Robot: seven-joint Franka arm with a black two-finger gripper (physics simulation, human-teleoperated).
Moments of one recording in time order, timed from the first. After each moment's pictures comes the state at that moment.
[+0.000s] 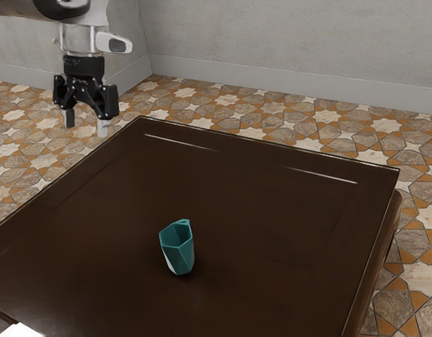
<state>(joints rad) -0.09 0.03 0.10 -1.46 0.03 1.14 0.03</state>
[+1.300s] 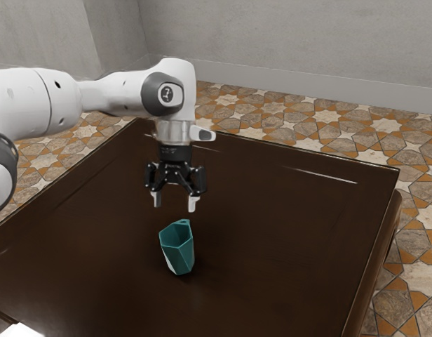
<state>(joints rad) -0.02 0.43 -0.10 -1.51 -0.14 1.46 -0.19</state>
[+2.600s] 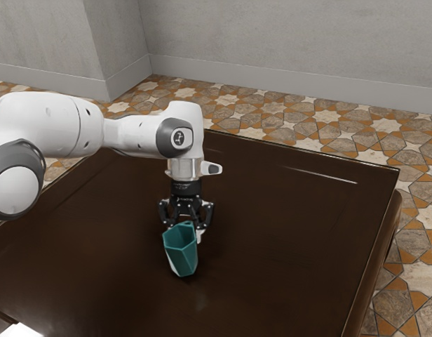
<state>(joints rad) -0.02 0.58 -0.10 -1.58 -0.15 1.71 -0.34</state>
